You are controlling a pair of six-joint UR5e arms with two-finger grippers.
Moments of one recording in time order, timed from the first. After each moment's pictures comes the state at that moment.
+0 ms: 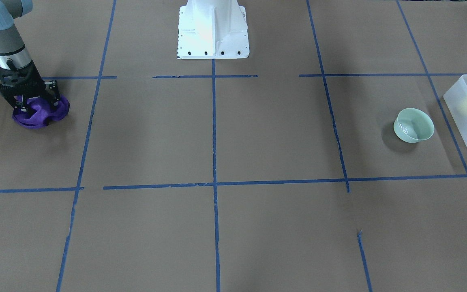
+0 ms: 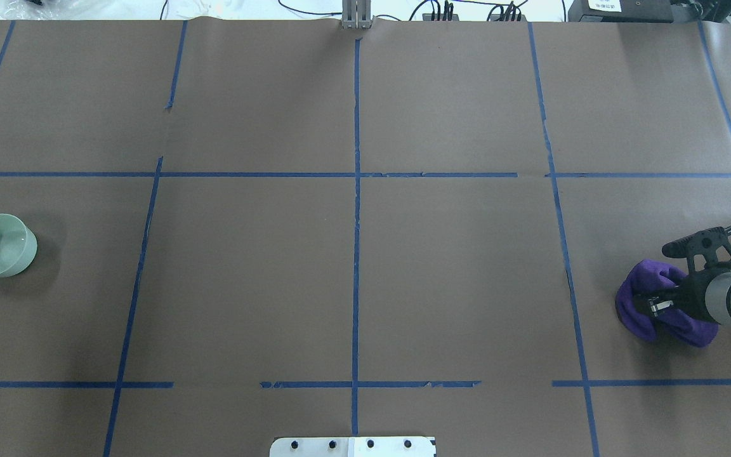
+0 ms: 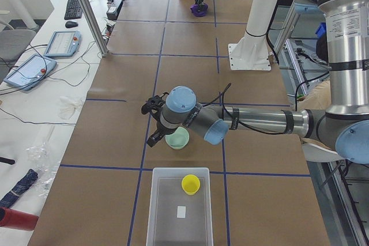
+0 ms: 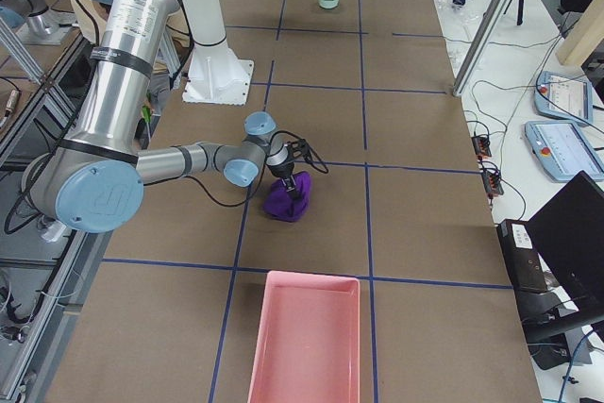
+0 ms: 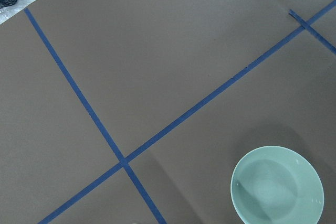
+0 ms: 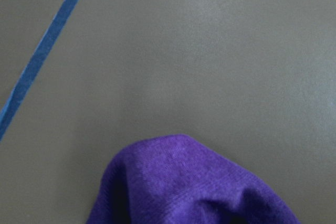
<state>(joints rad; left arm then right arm) -1.49 -1.40 -1.77 -2.12 -2.36 0.19 0.53 -1.91 1.91 -0.81 1.62 0.85</state>
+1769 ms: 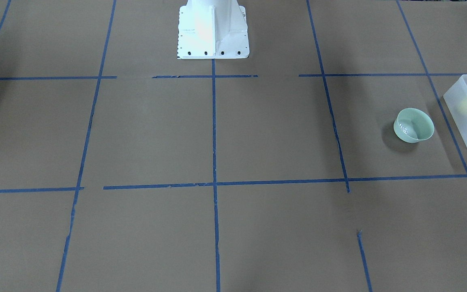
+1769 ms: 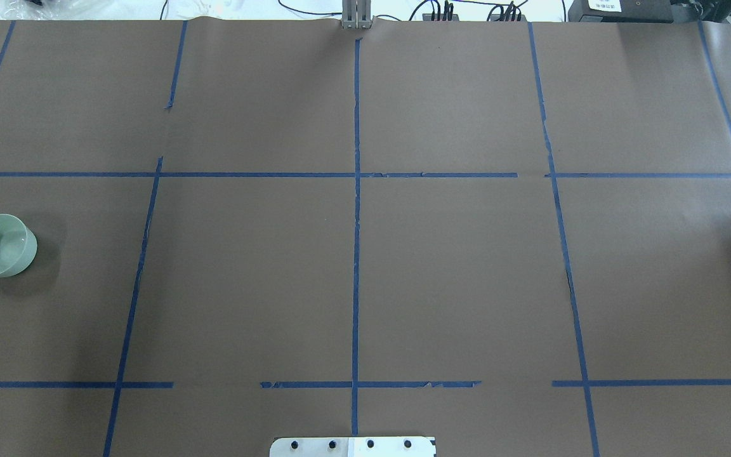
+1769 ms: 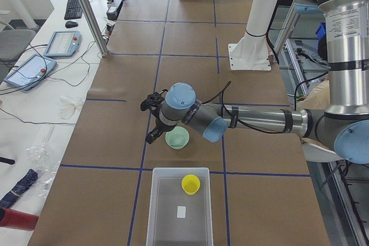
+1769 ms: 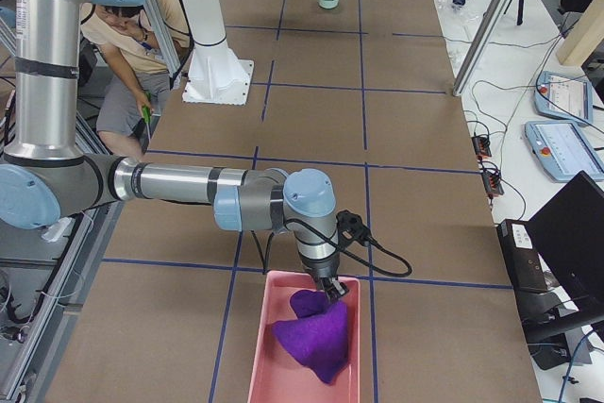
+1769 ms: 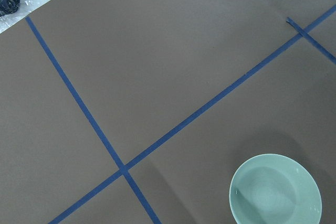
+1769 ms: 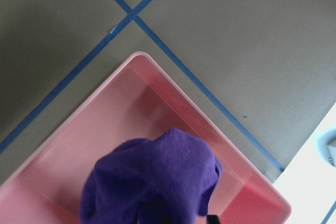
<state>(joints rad) -1.49 -1.41 -1.79 -2.12 -2.36 0.15 1.70 -1.71 1.72 -1.47 2.18 -0.60</state>
